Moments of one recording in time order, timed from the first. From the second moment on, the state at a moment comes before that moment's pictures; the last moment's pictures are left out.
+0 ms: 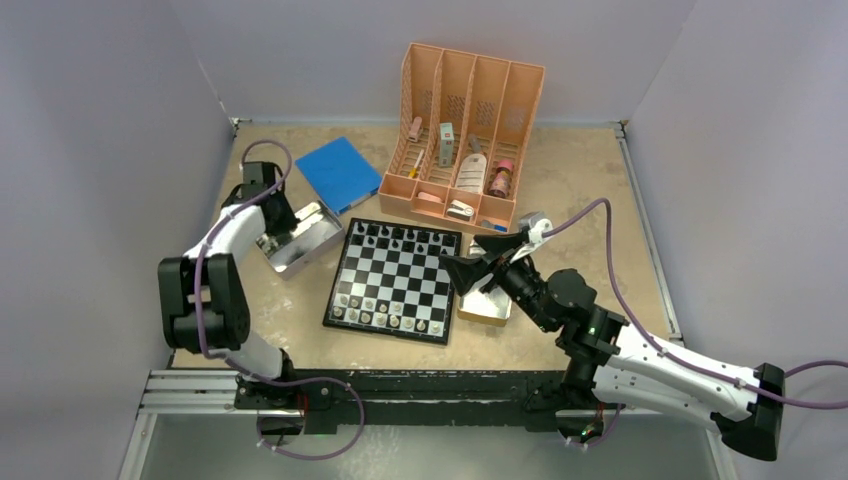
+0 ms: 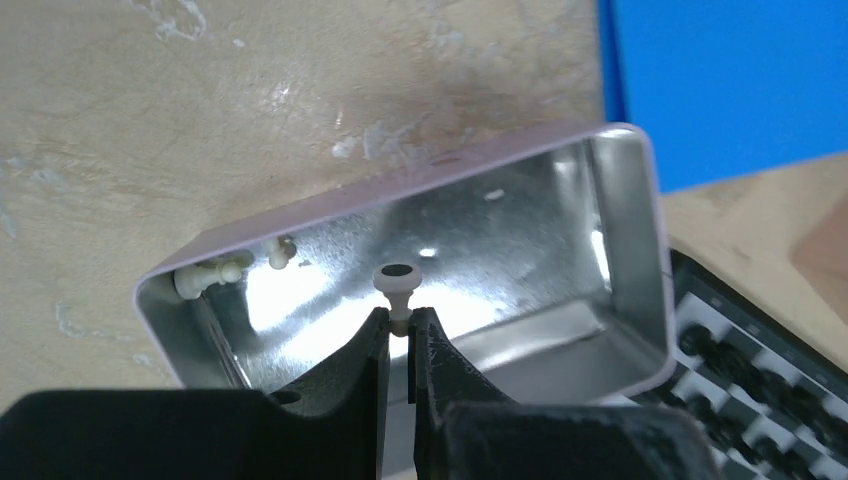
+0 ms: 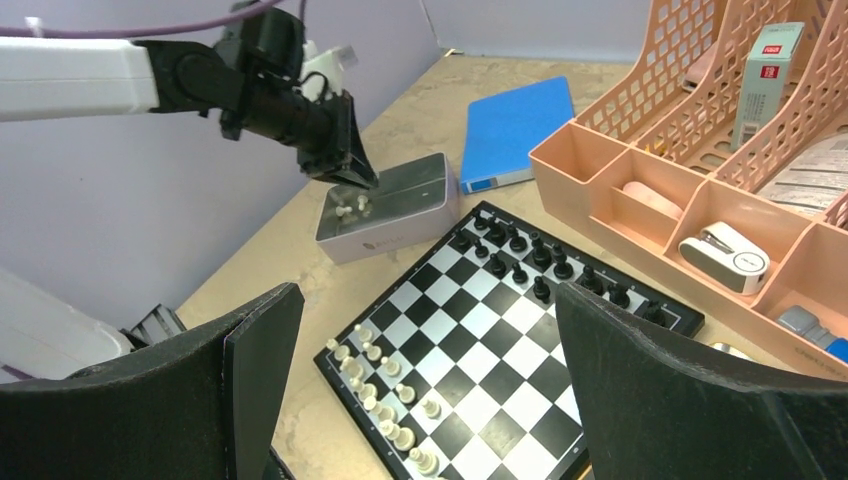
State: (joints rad) left arm 0.09 1.60 1.03 -0.42 -0.08 -0.39; right arm 1.06 0.70 0.56 0.21 0.34 0.36
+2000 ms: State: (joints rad) left arm -0.50 1.23 0.98 -0.68 0.87 -0.27; right arm 1.08 1.16 0.59 0.31 -0.27 -0.97
